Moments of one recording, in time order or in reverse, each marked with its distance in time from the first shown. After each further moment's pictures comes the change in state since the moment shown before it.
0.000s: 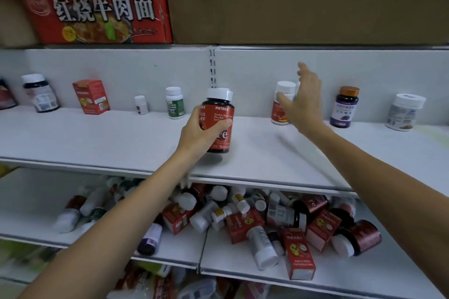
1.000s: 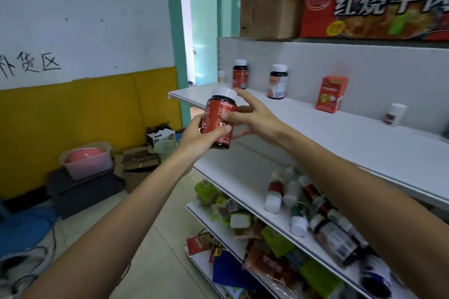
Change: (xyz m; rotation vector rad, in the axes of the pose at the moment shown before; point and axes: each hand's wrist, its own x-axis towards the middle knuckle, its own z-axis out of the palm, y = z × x) left_hand -0.109 -0.052 -0.502 0.198 0.554 -0.189; right_hand -0.187 -0.502 0.302 1.078 -1.297 -0.019
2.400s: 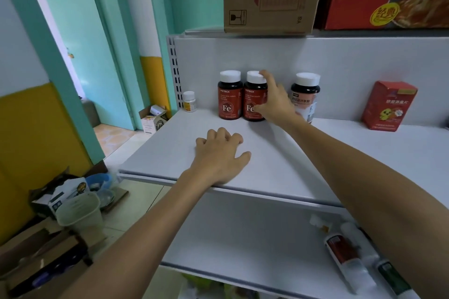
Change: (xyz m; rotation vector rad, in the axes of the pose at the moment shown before) left_hand 0.357 -0.081 -0.003 0.988 -0.640 0.610; right_hand 0.318 0.104 -0.110 -0.953 0.953 0.366
